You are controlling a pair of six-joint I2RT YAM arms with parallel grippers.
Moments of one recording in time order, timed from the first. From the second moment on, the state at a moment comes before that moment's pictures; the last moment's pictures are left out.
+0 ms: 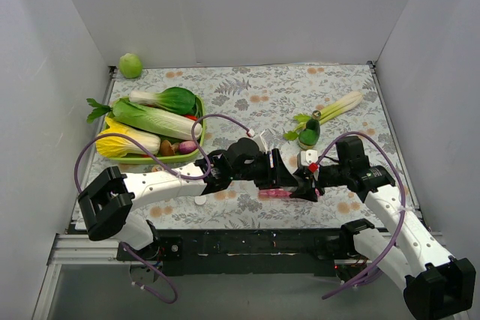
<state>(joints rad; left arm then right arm) -1.07 1.48 0.93 0.10 0.25 -1.14 0.33 0.82 0.61 -0.67 -1.01 -0.84</state>
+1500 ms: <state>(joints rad) -0.96 0.67 0.85 -0.31 -0.12 -0.73 0.16 0.75 1.14 0.57 -0.85 0.54</state>
